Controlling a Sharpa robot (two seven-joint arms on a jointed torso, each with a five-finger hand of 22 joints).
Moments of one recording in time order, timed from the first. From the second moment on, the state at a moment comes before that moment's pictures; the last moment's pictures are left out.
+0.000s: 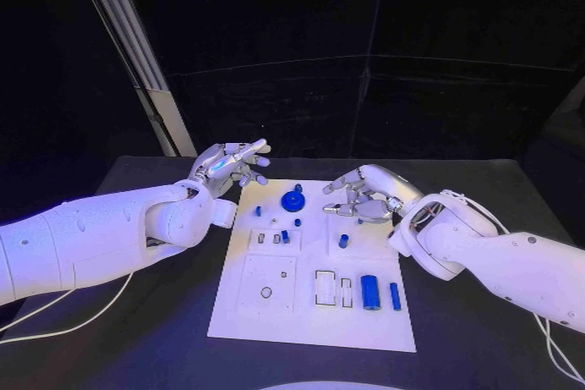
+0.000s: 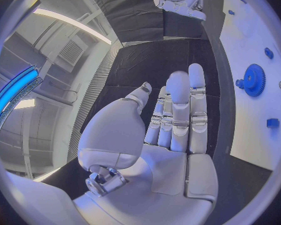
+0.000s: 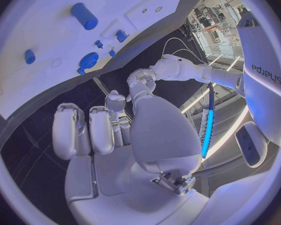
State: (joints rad) left arm 1.25 -0.87 -0.17 1.45 0.12 -0.25 0.51; left_hand 1.17 -0.01 0.18 0.06 0.08 1.05 0.14 0.13 0.07 1.30 0.06 0.27 0.14 1.46 -0.02 0.92 0.81 0.17 1.27 0.09 0.57 0.24; right arm 1.05 -0.75 0.11 1.56 -1.32 -0.41 0.08; right_hand 1.33 -0.04 0.03 0.14 0.16 0.96 0.15 0.07 0.08 1.29 0.06 0.91 1.11 1.47 -0.02 1.37 1.22 0.05 1.40 0.10 1.46 1.30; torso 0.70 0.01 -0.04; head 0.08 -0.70
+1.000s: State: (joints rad) left arm 1.36 -0.86 -0.17 1.47 -0.65 0.05 -0.40; left_hand 1.05 0.05 -0.17 0.29 0.05 0.94 0.07 0.58 0.32 1.13 0.00 0.99 0.72 1.46 -0.06 1.49 1.31 0.15 1.26 0.04 1.09 0.75; right arm 1.07 -0.94 0.13 1.58 -0.94 -0.43 0.11; right_hand 1.44 -0.01 -0.02 0.21 0.23 0.96 0.18 0.07 0.07 1.04 0.12 0.30 0.54 1.20 0.04 0.52 0.49 0.17 0.93 0.14 0.79 0.49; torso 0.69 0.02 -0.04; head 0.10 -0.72
